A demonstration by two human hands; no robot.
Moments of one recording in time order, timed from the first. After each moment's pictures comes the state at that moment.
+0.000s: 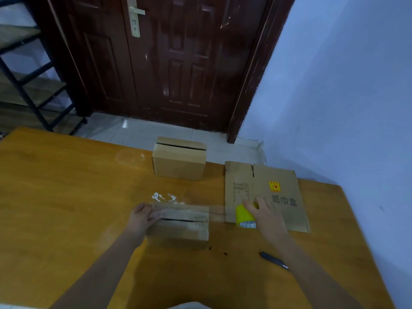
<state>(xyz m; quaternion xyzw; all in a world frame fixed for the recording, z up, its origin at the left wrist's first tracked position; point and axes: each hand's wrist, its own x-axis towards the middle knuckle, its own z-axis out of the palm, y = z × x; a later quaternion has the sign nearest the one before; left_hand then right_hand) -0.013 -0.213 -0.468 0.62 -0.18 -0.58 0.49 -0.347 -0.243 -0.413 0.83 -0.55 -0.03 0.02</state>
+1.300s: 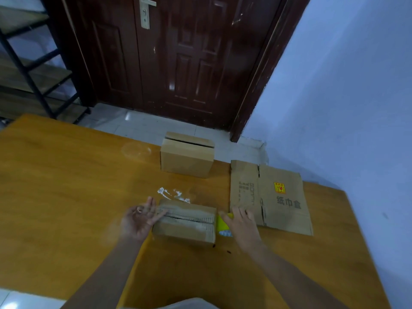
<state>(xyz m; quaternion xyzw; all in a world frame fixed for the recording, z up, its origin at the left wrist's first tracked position) 0.012 -0.196 -0.491 0.24 0.16 -0.68 0.68 -0.285 -0.227 -0.468 0.86 -0.51 -0.04 0.09</state>
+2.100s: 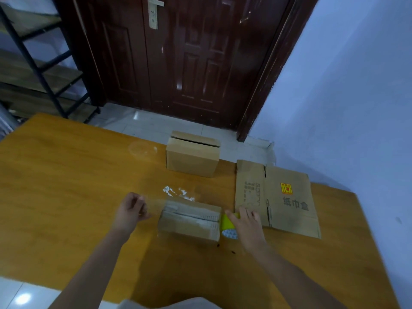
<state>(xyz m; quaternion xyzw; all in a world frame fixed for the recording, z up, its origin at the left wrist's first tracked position) 0.032 -0.188 -0.464 0.66 -0.27 -0.47 0.52 -0.285 -0.229 -0.469 0.83 -0.55 -0.09 0.01</state>
